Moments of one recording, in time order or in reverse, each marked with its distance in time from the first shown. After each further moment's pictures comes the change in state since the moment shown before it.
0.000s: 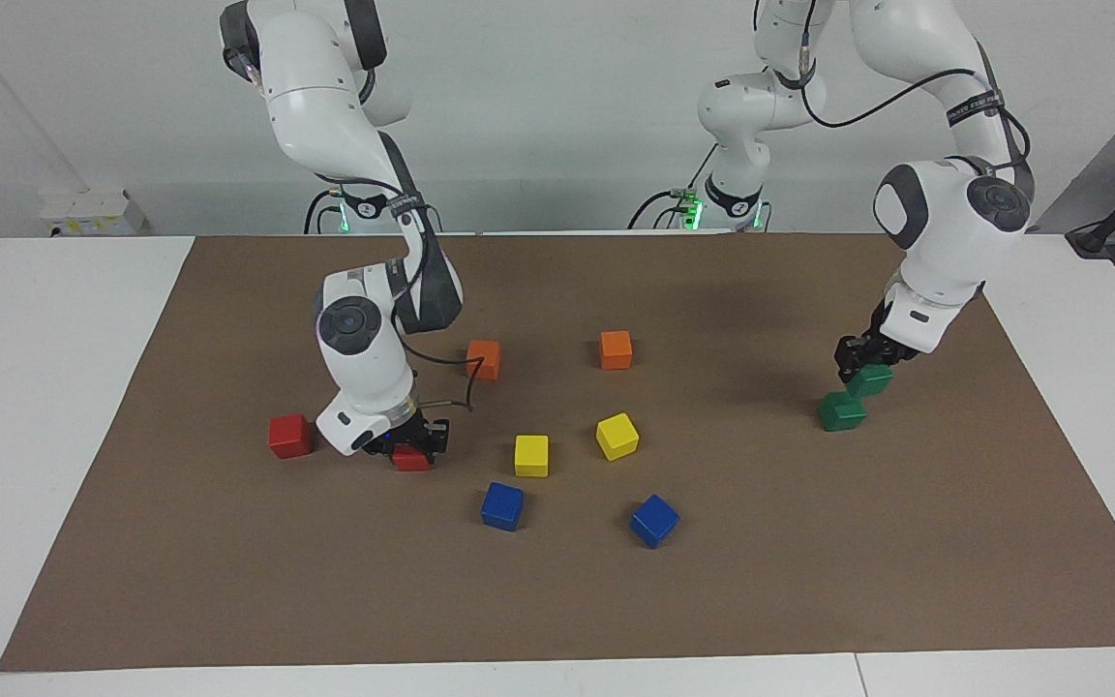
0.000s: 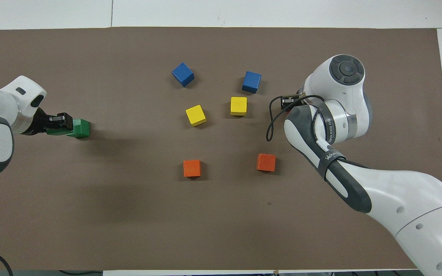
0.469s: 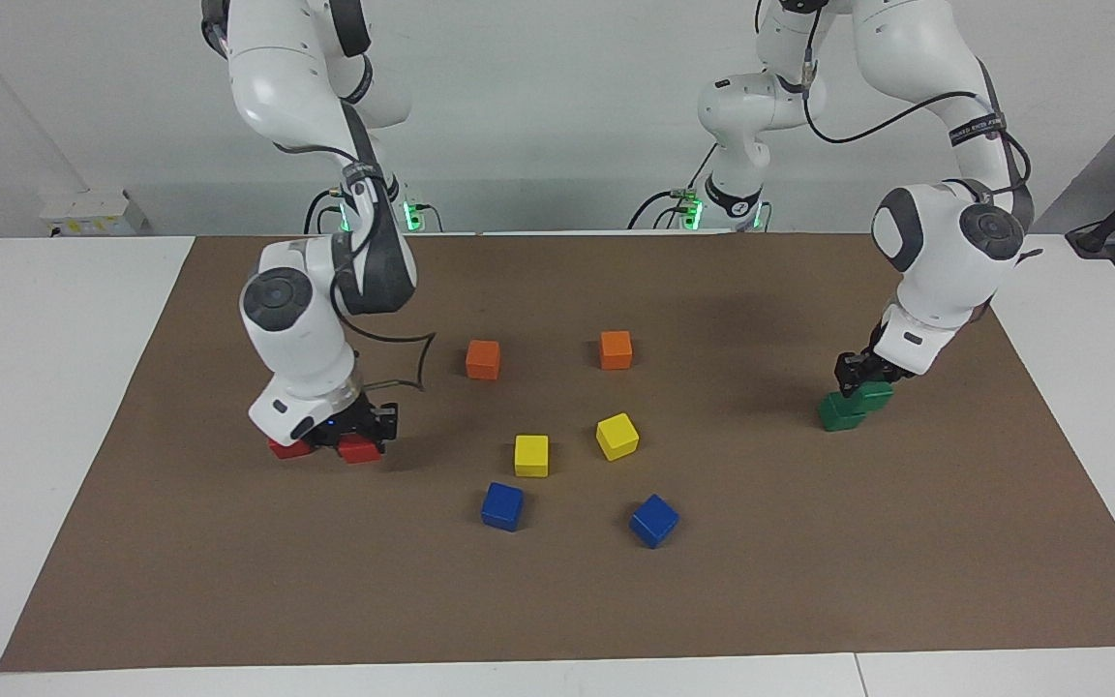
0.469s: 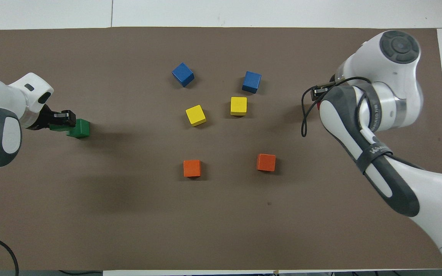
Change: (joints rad) left arm 0.000 0.064 -0.003 0.040 0.018 0.014 0.025; right arm -0.128 -0.096 -0.012 0.065 -0.021 -0.160 -0.264
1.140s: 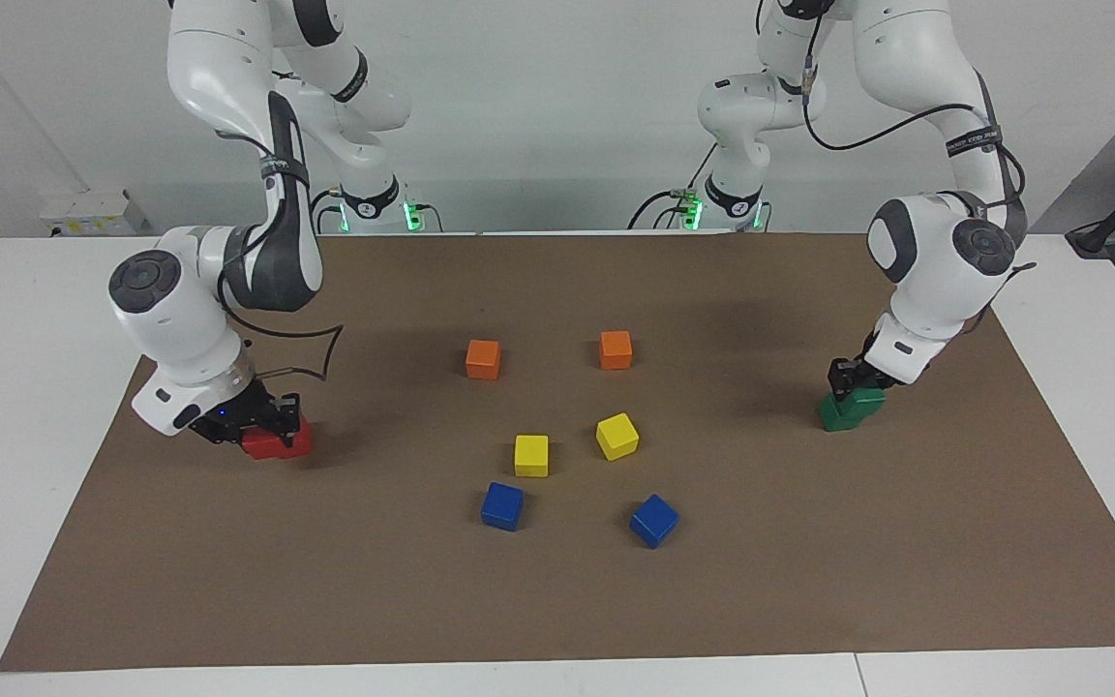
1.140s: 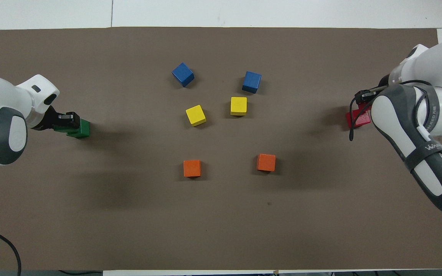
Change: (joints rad) left arm 0.003 0.025 -0.003 0.003 0.000 -0.005 0.028; right arm -0.156 -0.057 -0.001 -0.125 0.000 0.092 -0.176
